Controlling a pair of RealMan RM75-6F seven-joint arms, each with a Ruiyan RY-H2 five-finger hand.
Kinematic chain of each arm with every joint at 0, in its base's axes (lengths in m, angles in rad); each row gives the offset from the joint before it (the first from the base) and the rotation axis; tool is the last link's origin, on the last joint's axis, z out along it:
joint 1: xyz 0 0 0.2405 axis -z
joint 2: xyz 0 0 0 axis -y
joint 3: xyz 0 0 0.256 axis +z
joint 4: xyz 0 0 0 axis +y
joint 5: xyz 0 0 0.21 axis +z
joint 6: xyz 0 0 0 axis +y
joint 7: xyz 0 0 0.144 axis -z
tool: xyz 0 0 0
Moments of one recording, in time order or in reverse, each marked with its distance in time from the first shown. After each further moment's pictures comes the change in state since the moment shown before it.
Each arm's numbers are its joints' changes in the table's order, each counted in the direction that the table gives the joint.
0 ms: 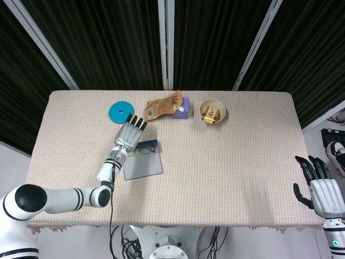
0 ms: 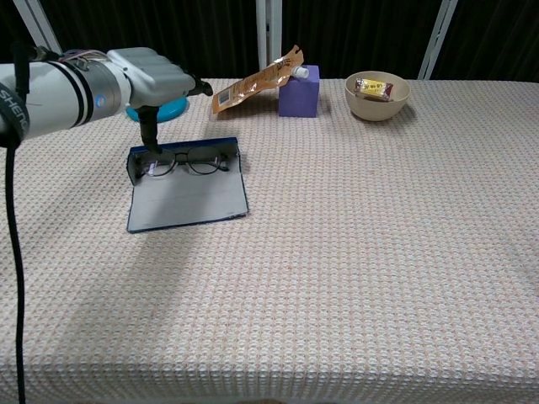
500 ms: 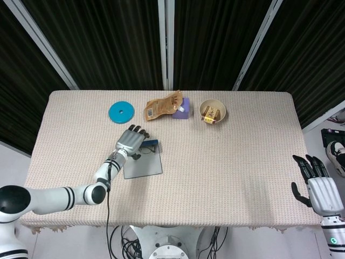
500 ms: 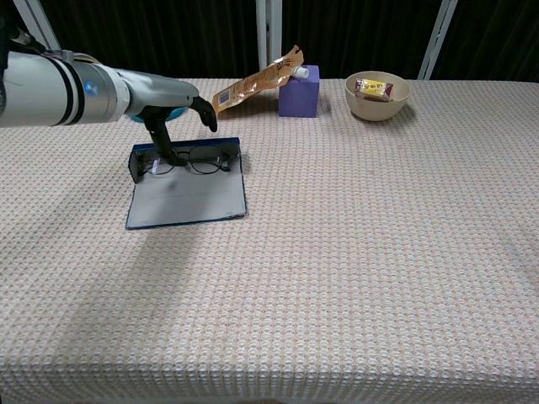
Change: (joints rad) left arm -0.047 -0.094 -0.097 -0.099 -0.051 -0.227 0.279; right arm -0.016 0.010 0.004 0.015 0.004 -0.029 -0.016
